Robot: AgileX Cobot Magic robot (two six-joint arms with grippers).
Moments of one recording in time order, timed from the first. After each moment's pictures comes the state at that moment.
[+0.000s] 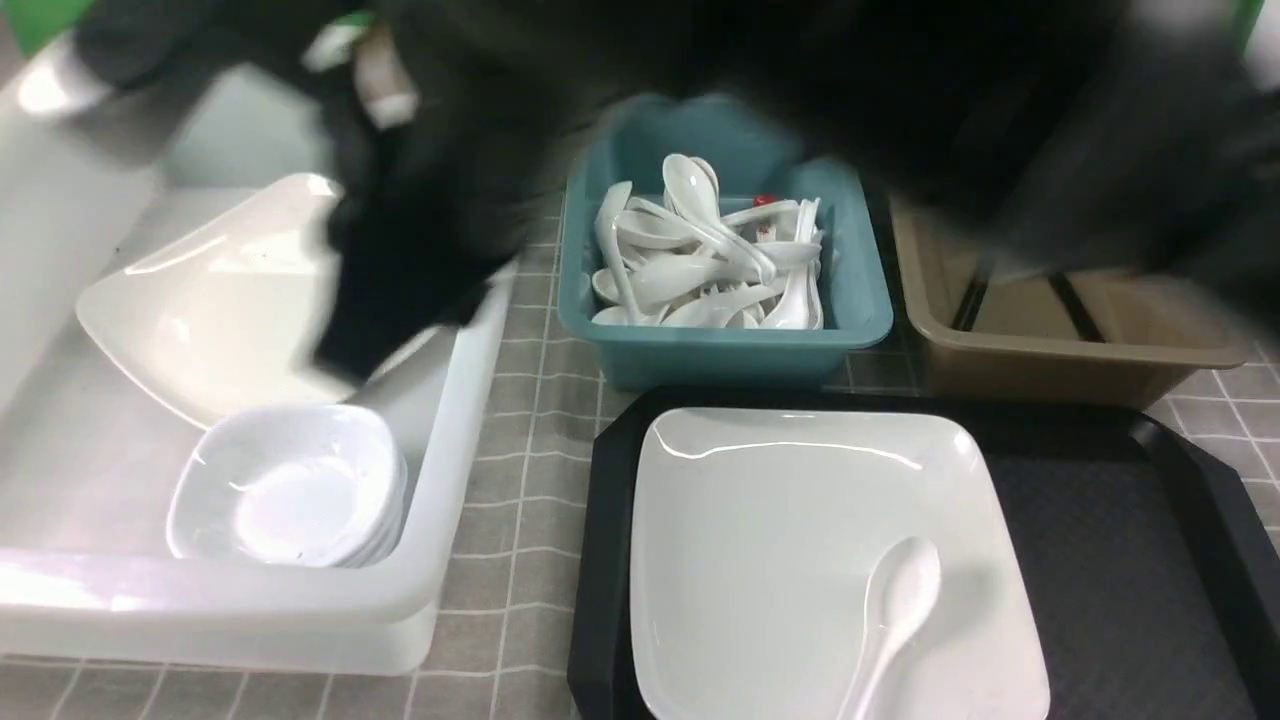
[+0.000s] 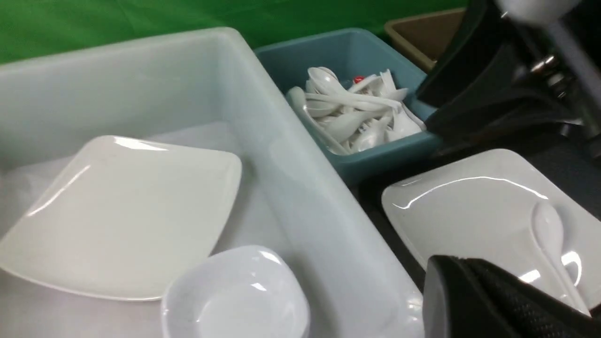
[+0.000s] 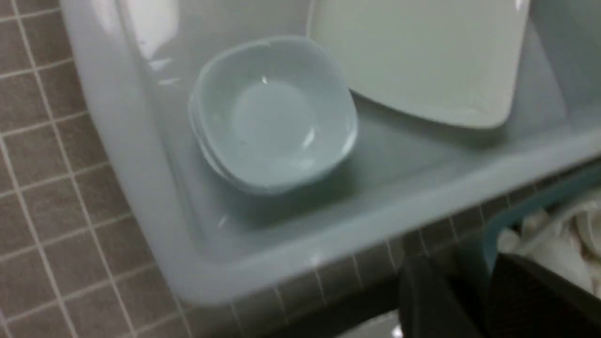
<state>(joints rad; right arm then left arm) 1.04 1.91 -2.16 -0.22 1.17 -0.13 -0.46 0.48 -0.87 0.03 0.85 -0.01</state>
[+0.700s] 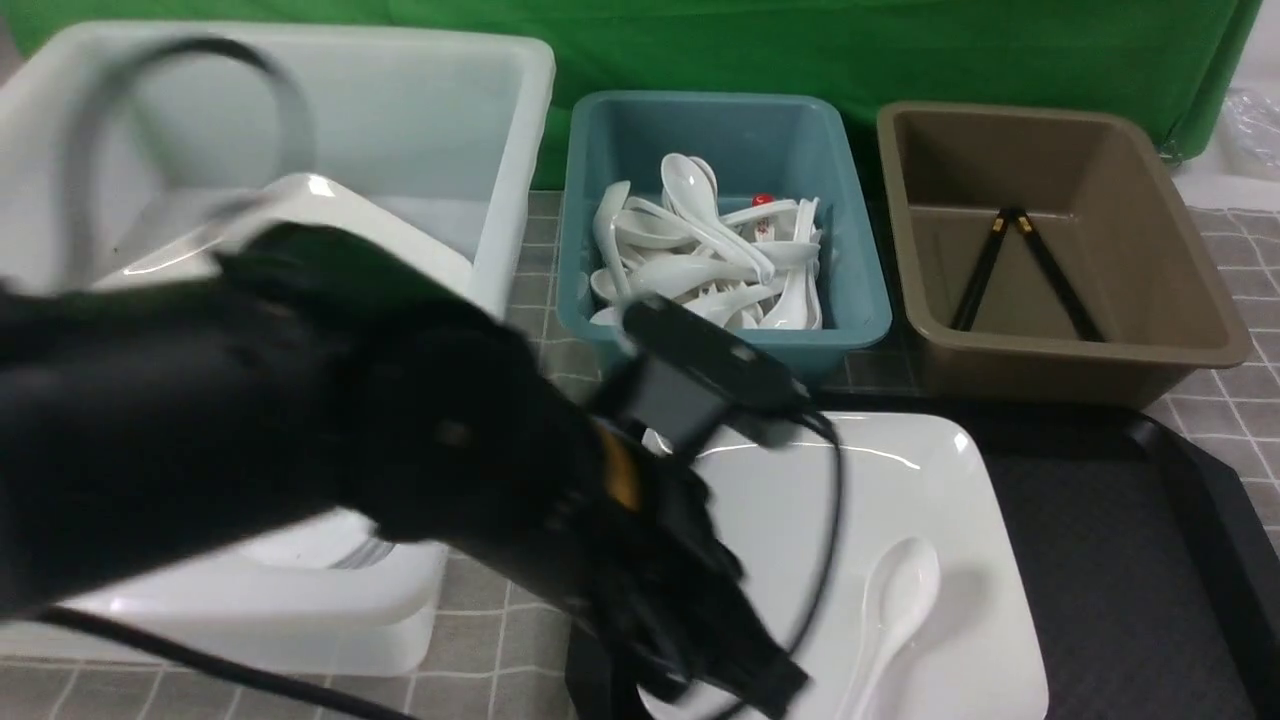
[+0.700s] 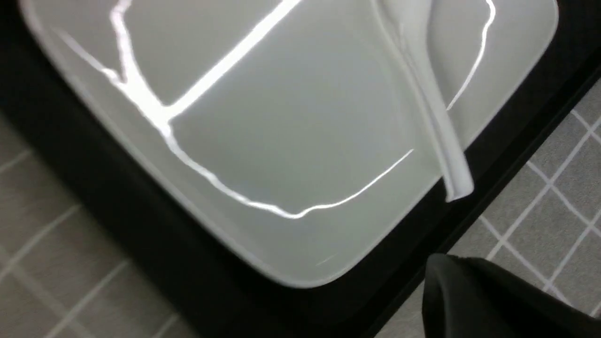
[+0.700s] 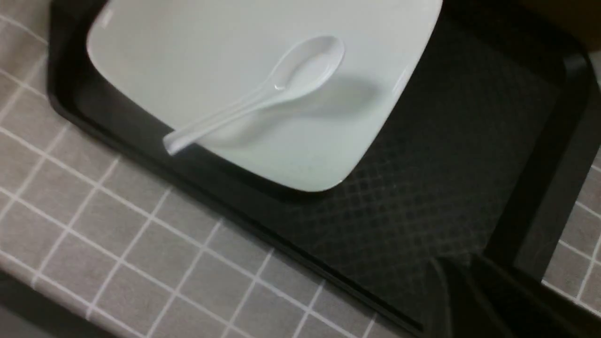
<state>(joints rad) 0.73 0.63 -0.88 -0.23 1.12 0.23 -0.92 1.56 -1.12 -0.15 0.76 -0.01</state>
